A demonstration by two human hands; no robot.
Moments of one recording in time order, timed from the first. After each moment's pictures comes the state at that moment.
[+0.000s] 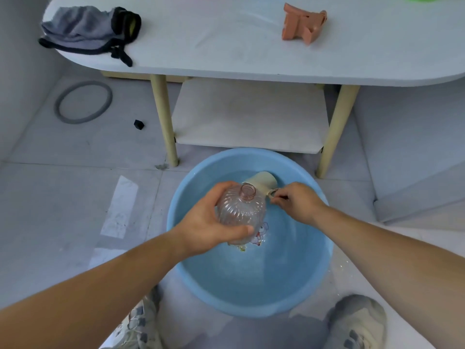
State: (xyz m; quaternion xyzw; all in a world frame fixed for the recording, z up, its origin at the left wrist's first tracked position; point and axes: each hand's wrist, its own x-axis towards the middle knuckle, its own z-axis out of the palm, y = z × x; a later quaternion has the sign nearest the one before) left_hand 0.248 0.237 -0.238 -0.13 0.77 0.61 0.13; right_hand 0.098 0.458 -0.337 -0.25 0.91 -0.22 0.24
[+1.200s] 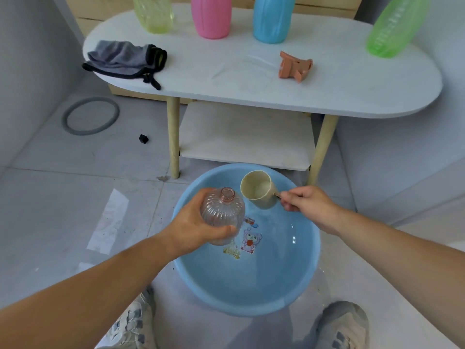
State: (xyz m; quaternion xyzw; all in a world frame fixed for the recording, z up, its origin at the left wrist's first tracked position) left_hand 0.270 0.213 -0.229 -0.16 0.77 0.61 0.09; right_hand 0.119 0.472 -0.258 -0.02 0.80 -0.52 0.29
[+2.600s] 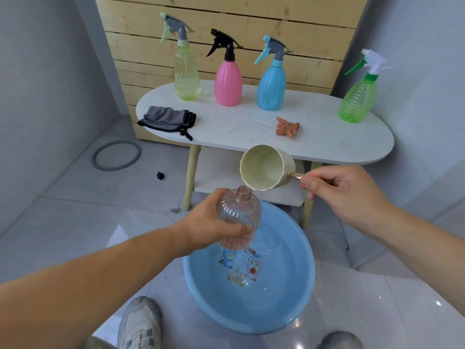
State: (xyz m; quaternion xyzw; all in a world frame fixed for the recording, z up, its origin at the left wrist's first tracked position) left_hand 0.285 0.214 -0.108 -0.10 0.76 0.64 0.09; right_hand 0.198 0.464 -0.024 -0.26 0.85 -0.46 0.03
